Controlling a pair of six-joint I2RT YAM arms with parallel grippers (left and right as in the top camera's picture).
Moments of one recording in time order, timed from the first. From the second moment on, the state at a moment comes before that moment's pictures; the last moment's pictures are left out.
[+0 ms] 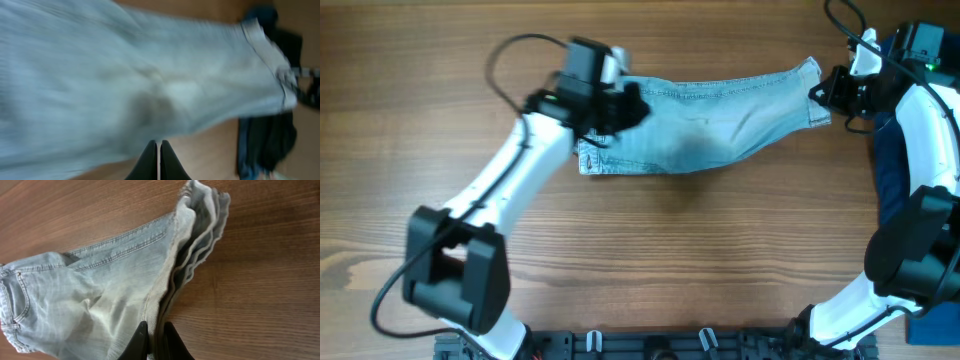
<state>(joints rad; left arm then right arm) -0.40 1.79 1.36 -0.46 0.46 -0.63 -0.28 1.86 1.53 -0.83 -0.47 0.01</state>
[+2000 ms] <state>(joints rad) -0.62 2.11 1.43 -0.07 0.47 -0.78 -0.25 1.86 1.53 -0.84 -0.46 0.01</state>
